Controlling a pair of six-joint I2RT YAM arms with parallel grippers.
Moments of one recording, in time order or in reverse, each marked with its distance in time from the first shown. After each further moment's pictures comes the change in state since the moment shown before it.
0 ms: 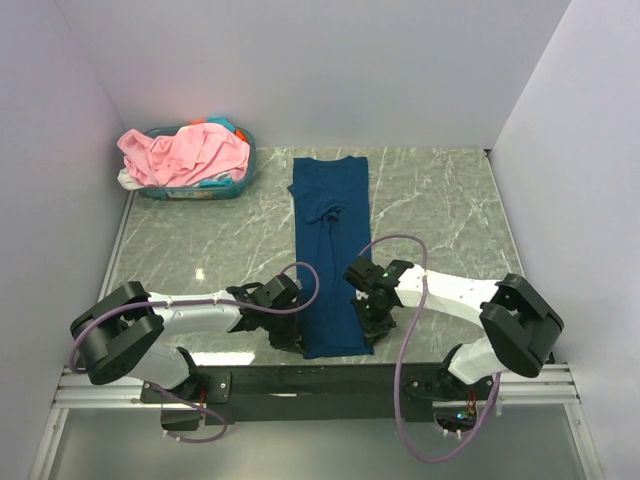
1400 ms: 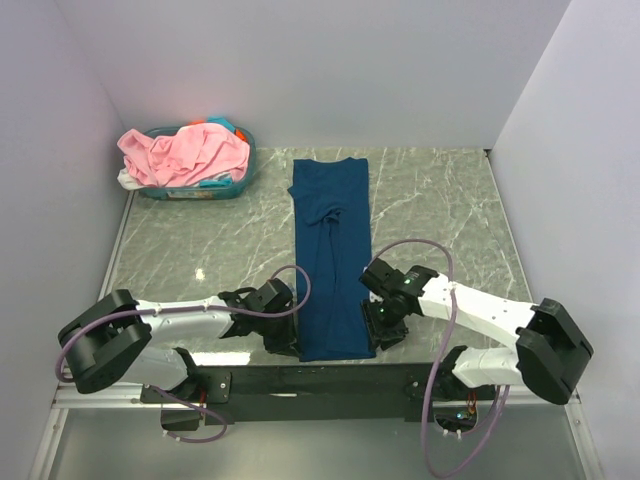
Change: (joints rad) left arm 0.000 -0.075 -0.062 0.001 -0.015 -0.071; right arm -0.023 -0.205 -0.068 -0.084 -0.020 0.054
